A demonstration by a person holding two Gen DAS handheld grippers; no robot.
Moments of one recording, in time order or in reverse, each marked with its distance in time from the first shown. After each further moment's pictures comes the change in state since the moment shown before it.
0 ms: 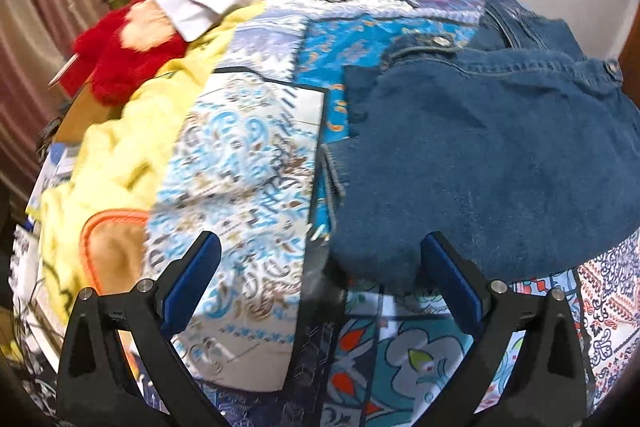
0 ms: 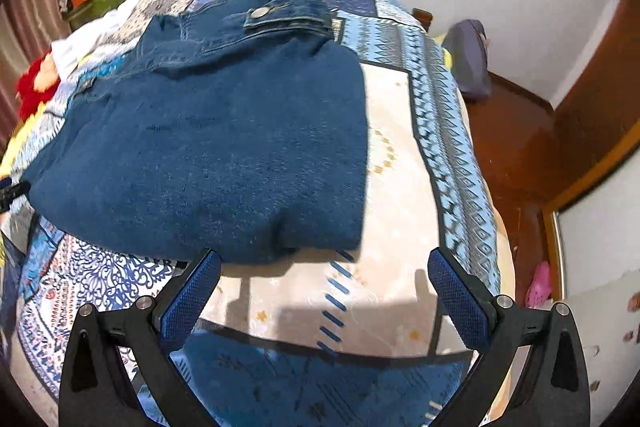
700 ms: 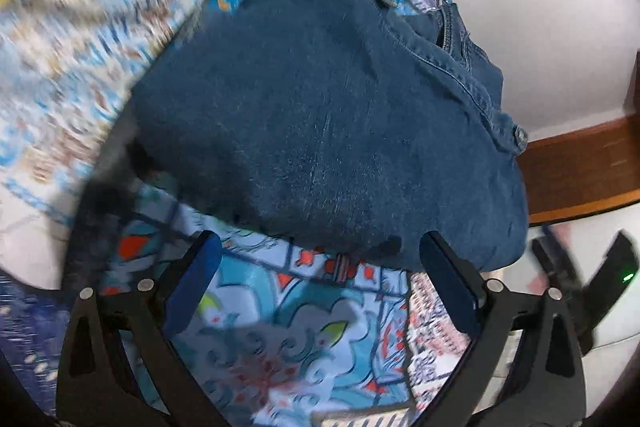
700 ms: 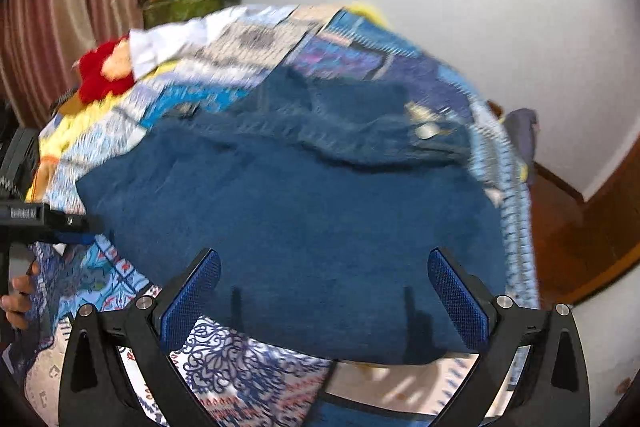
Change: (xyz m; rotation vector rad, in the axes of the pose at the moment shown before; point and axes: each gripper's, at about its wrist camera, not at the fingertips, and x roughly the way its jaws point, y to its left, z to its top) left arm 0.038 -0.030 -0.022 -0.464 0.272 -0.611; right arm -0.020 0.125 0.039 -0.250 -0.165 0.113
